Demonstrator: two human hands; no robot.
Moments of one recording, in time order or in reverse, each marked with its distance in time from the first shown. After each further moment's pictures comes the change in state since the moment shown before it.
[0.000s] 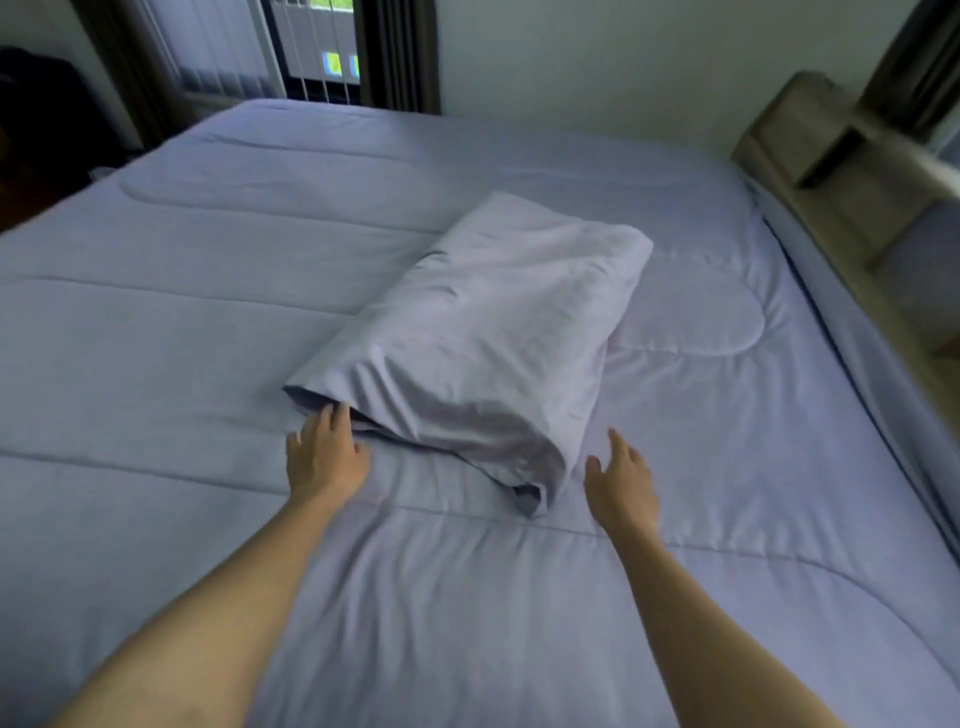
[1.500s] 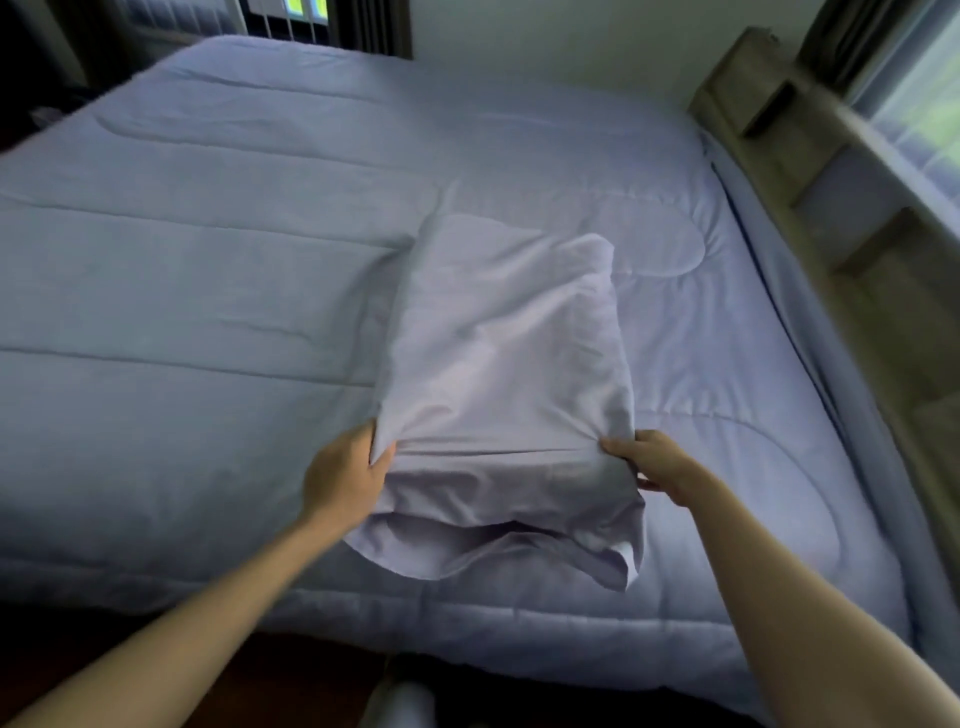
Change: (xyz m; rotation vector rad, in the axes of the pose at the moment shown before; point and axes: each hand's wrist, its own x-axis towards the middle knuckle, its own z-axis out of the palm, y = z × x) left_hand -0.218 -0.029 -0.042 -0.330 0.016 0.249; right_hand -0.144 0.088 -0.073 0.427 -0.414 0.211
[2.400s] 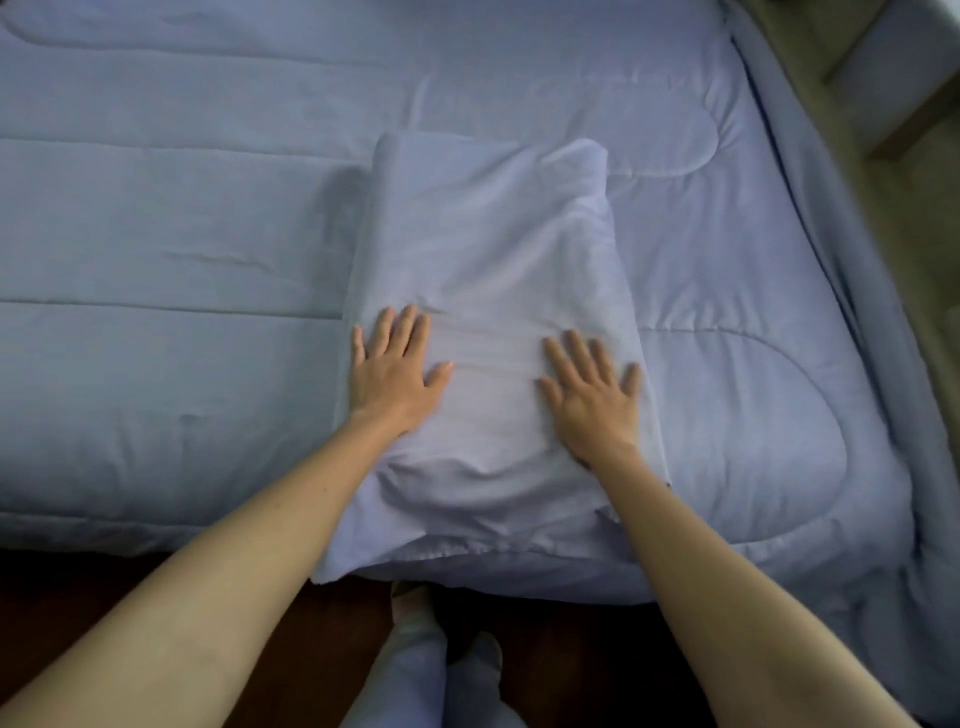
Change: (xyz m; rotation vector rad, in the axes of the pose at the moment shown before) left_hand 0.045 0.045 0.087 0.410 -0.168 0.142; right_hand 0.033 0.055 0.066 -0.941 0.359 -0.429
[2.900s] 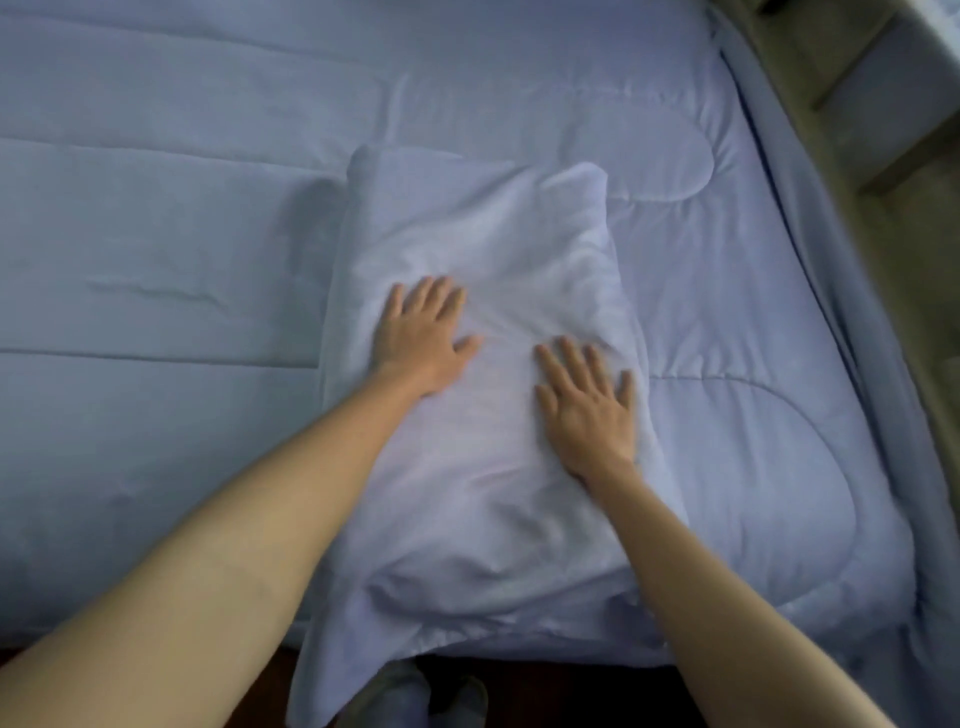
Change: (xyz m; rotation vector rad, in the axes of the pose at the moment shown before) left_hand 0.139 0.015 -0.002 0.062 -0.052 0.173; right_hand 0.077 -0.019 -0.006 -0.032 0.032 0.020
